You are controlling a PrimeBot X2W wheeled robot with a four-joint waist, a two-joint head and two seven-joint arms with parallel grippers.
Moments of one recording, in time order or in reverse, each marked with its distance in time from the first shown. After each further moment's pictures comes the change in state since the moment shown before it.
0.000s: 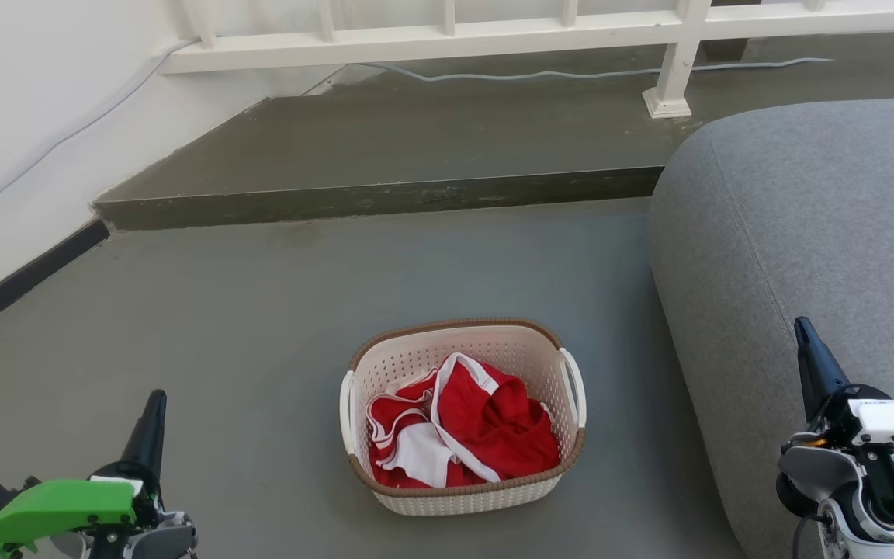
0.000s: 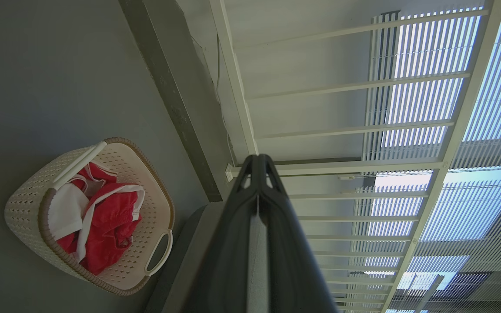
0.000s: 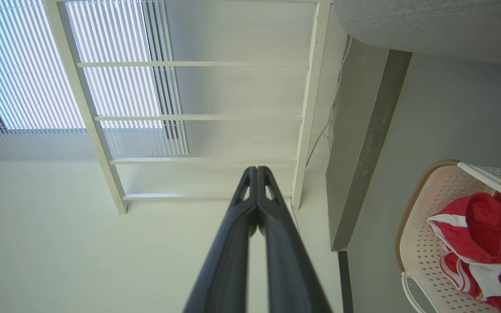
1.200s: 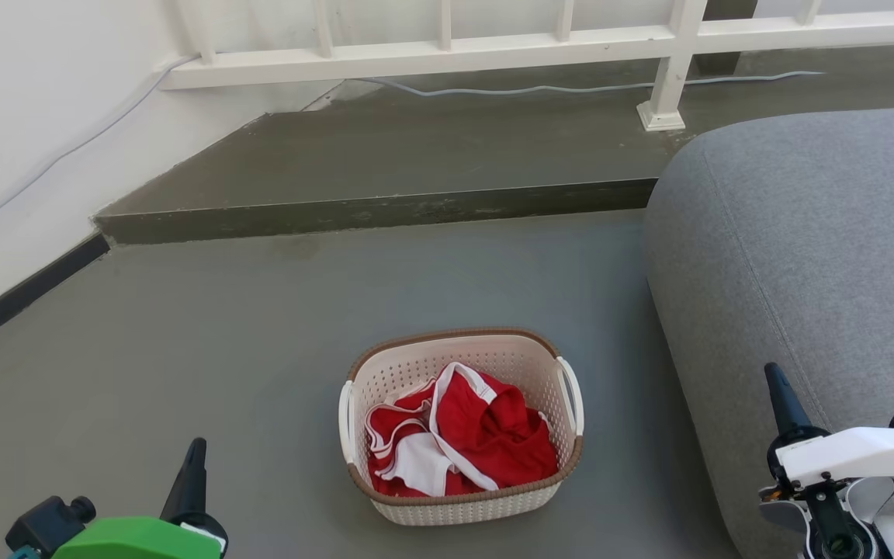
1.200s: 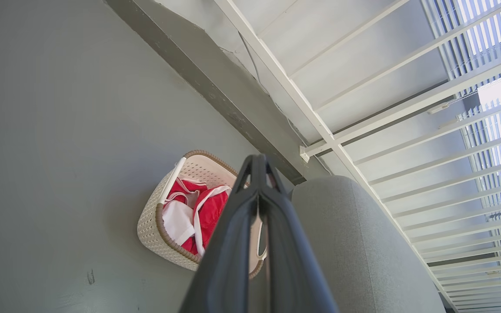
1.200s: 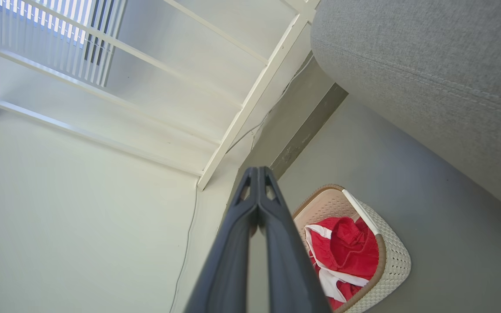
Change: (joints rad) left arm 0.127 0.002 -0.113 -0.101 0.504 0.097 -0.100; right arm 0.088 -0.035 0.132 -0.031 -0.489 -0.087 -0.114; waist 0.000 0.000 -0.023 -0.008
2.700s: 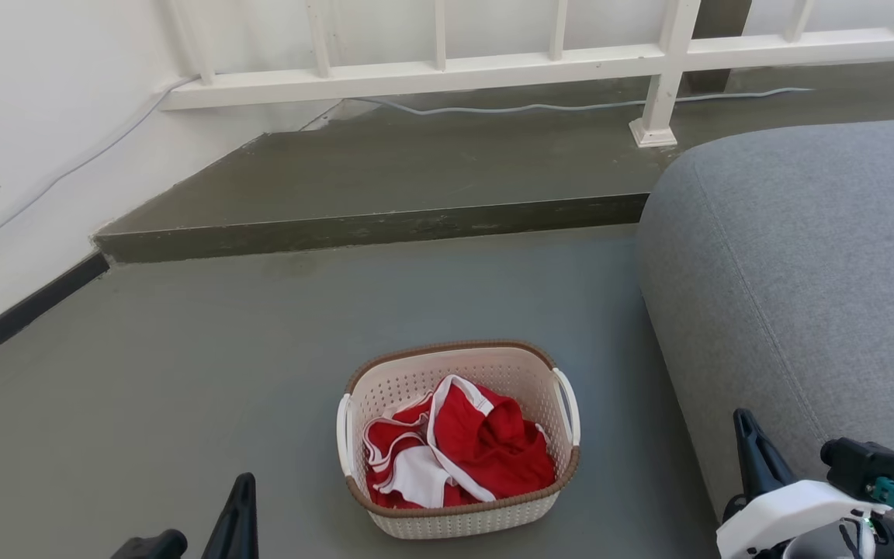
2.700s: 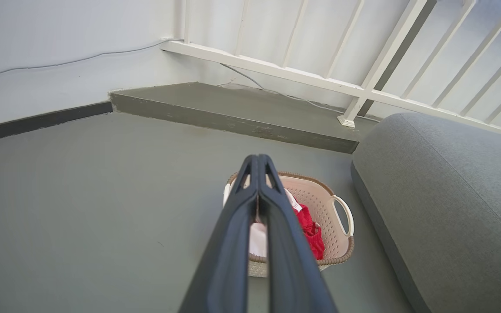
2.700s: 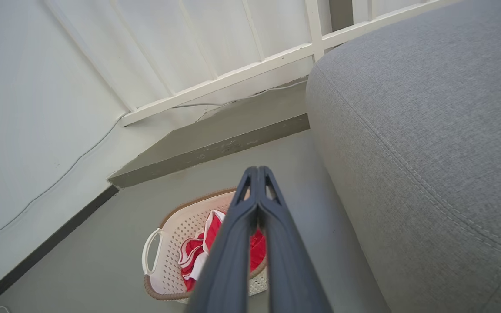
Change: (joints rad) left arm 0.113 -0.001 -0.142 -0.086 0.625 0.095 -0.138; right arm 0.092 -0.043 0.168 -0.018 -0.601 -0.099 -0.151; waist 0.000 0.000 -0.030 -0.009
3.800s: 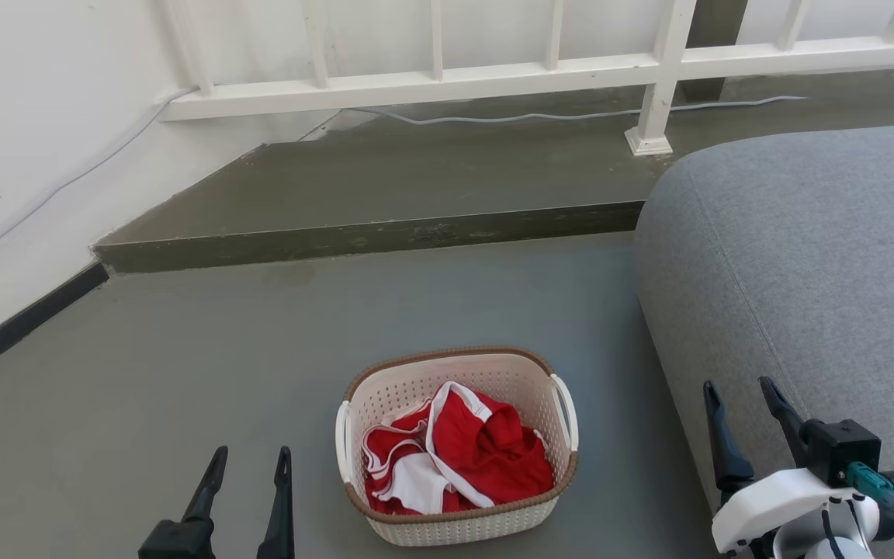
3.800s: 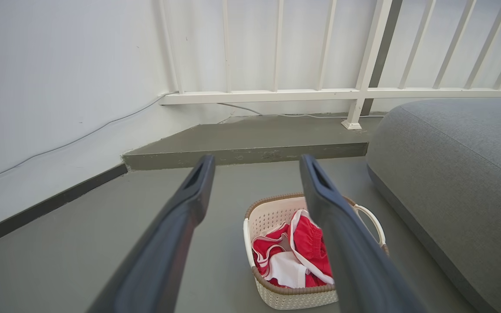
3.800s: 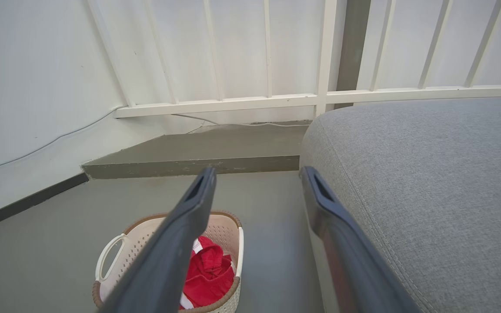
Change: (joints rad) left arm -0.038 0.022 -0.017 -0.015 0.205 0.021 -0.023; right arm -0.043 -0.037 0.034 -0.013 -0.213 -0.037 -0.044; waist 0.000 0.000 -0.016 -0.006
